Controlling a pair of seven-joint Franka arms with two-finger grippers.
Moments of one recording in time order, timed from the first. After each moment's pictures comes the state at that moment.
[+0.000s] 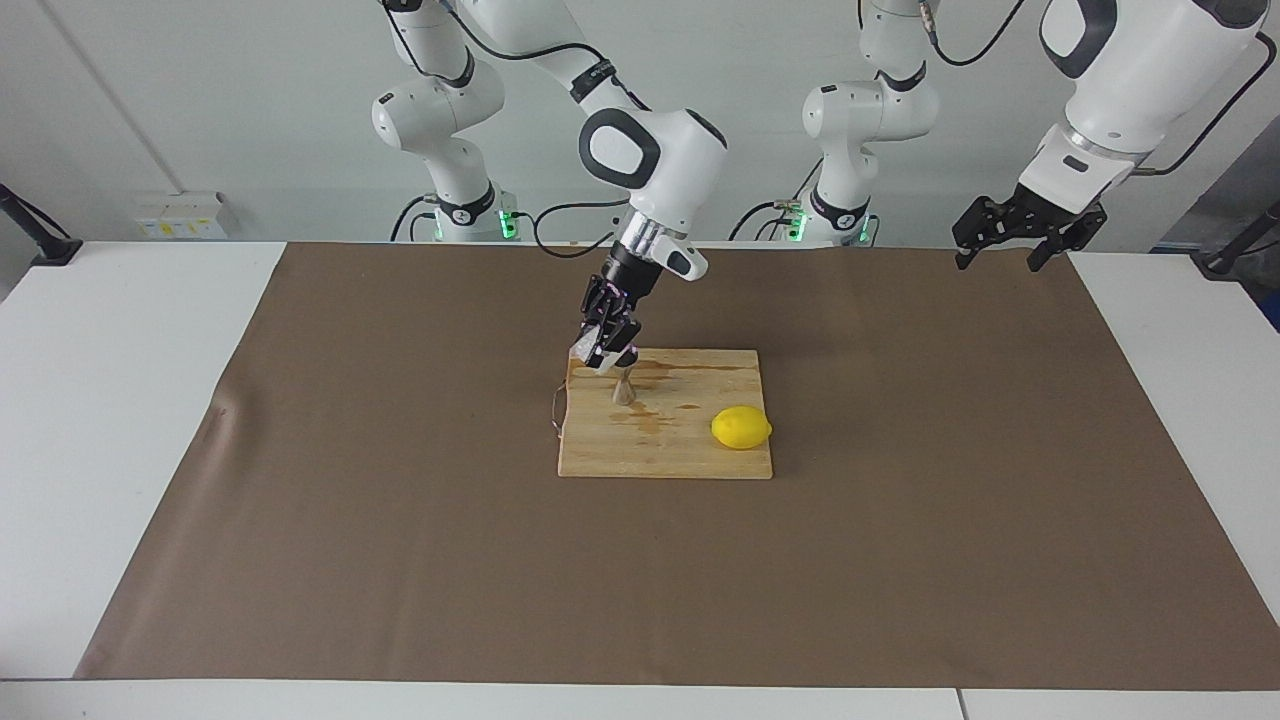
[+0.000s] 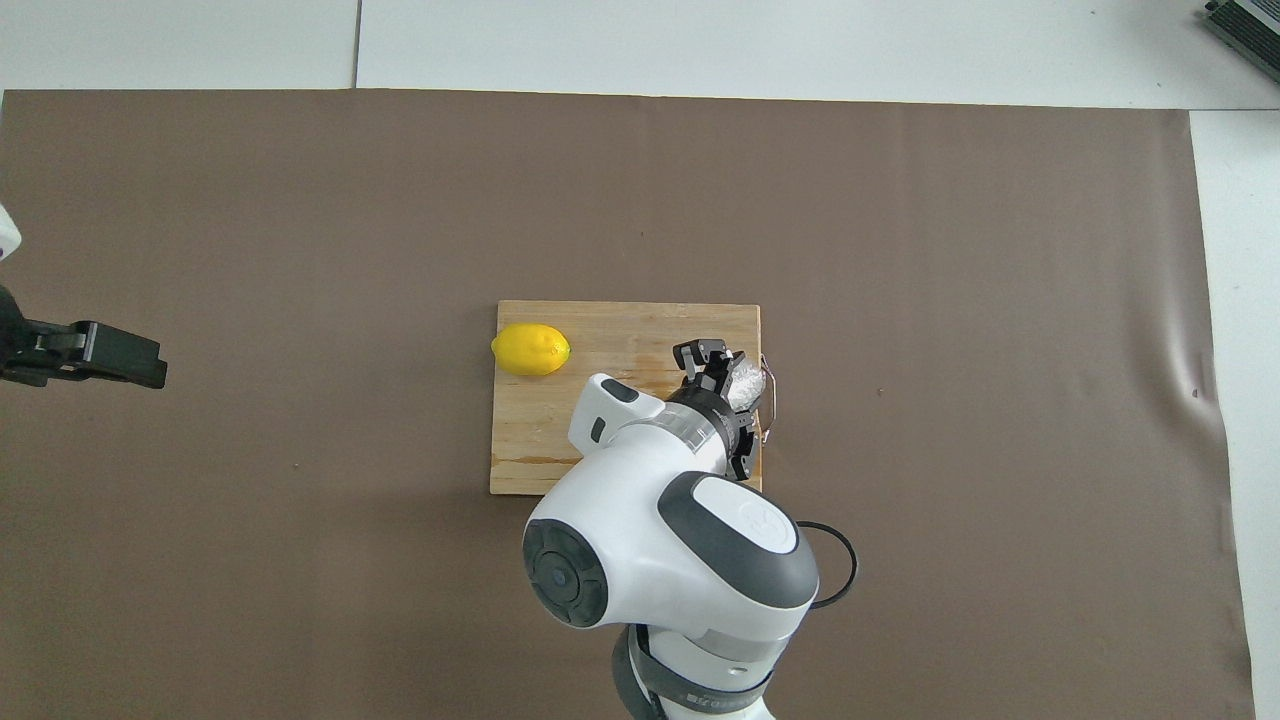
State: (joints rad) left arm -0.01 -0.07 -0.04 -1.66 -0.02 1.52 0.03; right arm 0.66 0.16 0.07 -1.92 -0.75 1.98 -0.75
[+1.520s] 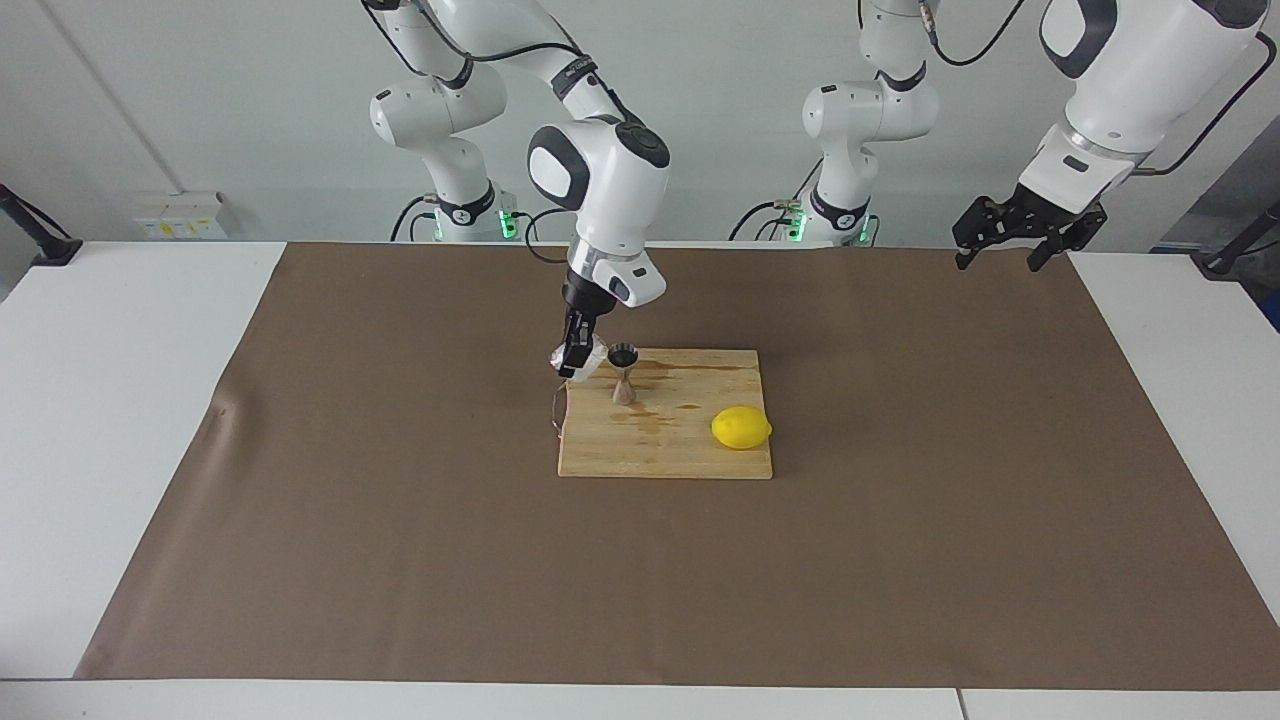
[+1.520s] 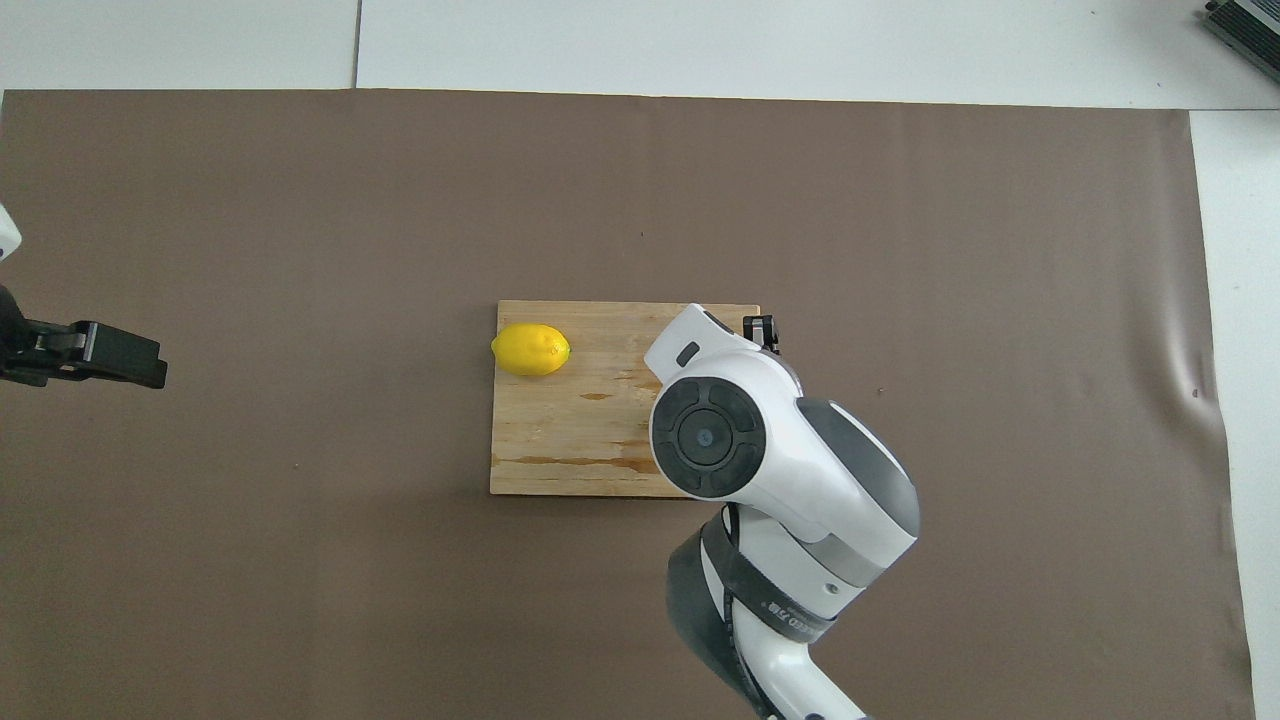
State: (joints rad) left arm -0.01 -0.07 -0.04 -1.66 -0.02 1.52 0.03; right arm 0.50 0.14 0.07 -1.92 -0.40 2.02 -0.82
